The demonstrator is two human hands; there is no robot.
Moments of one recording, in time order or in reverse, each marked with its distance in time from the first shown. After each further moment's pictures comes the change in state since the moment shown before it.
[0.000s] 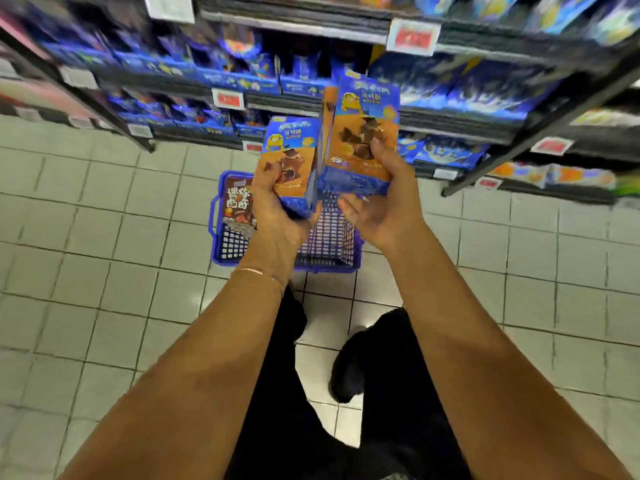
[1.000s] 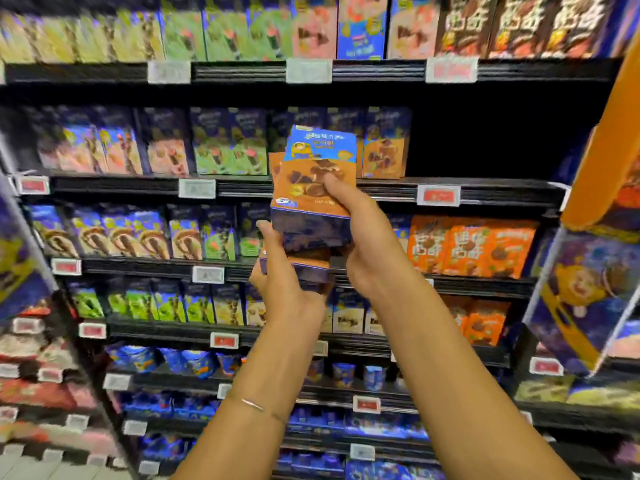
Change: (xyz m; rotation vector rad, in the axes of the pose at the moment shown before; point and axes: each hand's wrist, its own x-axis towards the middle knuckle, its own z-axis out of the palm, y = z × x) left_hand -0.402 0.248 0.276 -0.205 -0.609 0.505; right_hand -0.360 -0.305 0.326 -0.229 -0.413 -0.815
